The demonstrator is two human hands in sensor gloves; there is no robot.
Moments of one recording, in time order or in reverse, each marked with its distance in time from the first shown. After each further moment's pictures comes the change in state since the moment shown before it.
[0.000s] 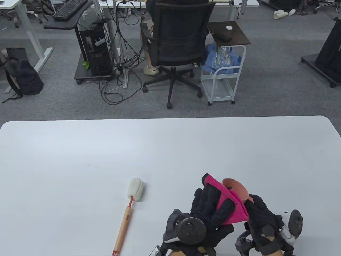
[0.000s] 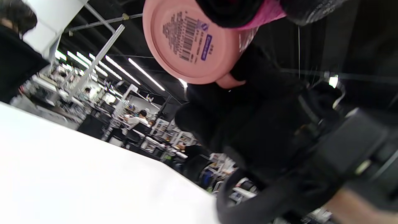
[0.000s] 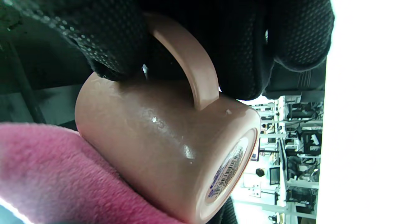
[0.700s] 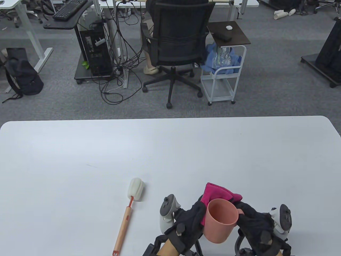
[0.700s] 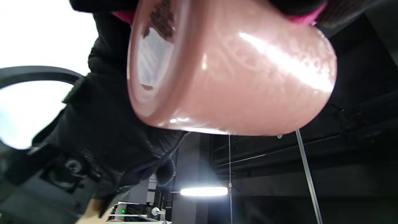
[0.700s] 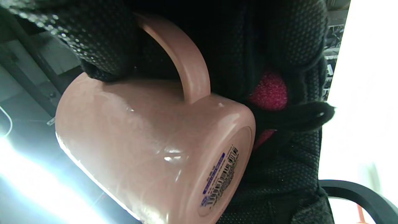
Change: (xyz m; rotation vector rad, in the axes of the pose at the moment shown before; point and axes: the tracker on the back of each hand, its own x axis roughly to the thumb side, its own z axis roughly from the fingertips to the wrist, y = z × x) left_hand -0.063 -0.029 0.008 -0.093 0.122 1.296; right_hand 0.001 0.028 -0.003 0.333 -0.003 -0.039
